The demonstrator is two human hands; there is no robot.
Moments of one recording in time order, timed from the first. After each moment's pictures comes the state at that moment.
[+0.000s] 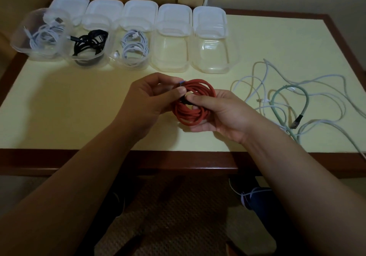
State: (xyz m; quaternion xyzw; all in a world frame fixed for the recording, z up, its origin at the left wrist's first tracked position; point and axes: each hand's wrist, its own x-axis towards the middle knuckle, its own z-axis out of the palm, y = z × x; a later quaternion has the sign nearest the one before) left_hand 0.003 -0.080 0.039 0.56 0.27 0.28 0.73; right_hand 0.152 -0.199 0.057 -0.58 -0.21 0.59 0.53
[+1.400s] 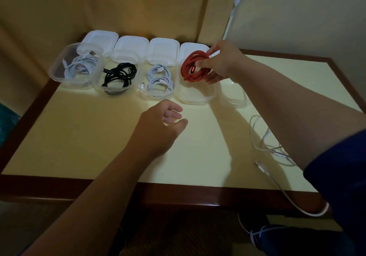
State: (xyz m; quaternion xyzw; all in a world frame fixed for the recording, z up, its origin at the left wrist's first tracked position) left_hand -0.023 -0.038 0.041 0.74 0.40 0.23 0.48; right_hand 0.221 -0.021 0.109 -0.80 -0.35 0.31 0.37
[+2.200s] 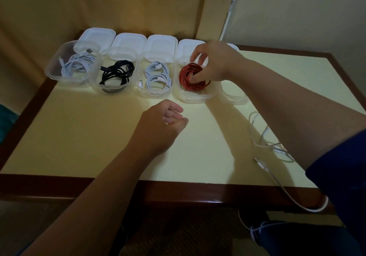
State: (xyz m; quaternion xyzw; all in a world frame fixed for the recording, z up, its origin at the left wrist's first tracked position) left_hand -0.019 -0.042 0.040 0.74 0.41 0.21 0.49; right_hand 0.225 -0.019 0.102 -0.80 -0.58 0.10 0.10
